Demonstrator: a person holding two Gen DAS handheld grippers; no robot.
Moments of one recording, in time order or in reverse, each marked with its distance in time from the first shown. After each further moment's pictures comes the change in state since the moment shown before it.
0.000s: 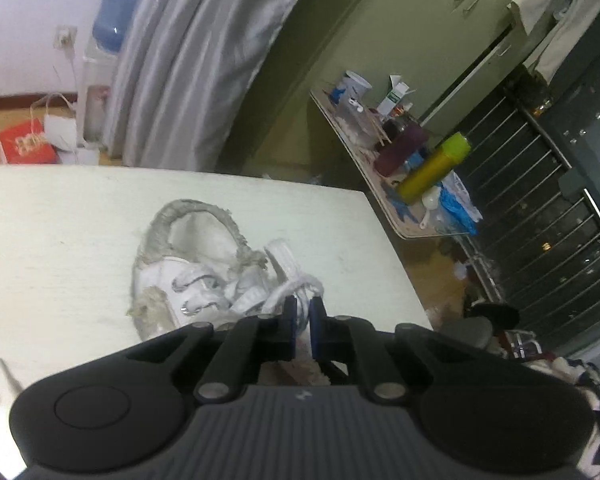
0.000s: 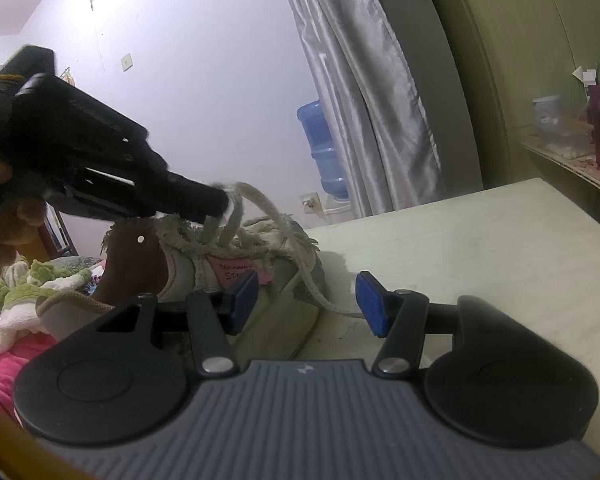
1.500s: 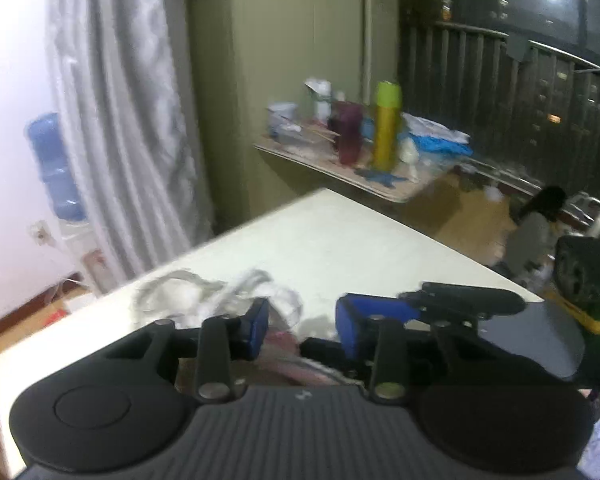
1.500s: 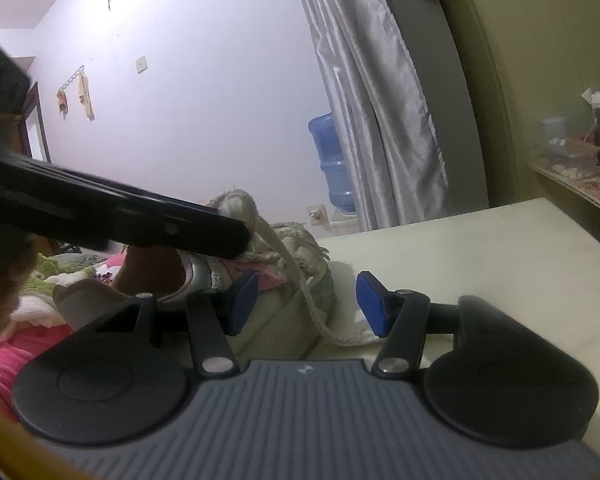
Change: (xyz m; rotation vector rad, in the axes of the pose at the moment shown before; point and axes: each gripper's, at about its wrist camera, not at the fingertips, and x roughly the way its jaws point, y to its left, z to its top) left arm 0.010 -0.073 -0.070 0.605 -0.127 0.125; right arm -0.033 0.062 -0.028 -0.067 -0.042 0.020
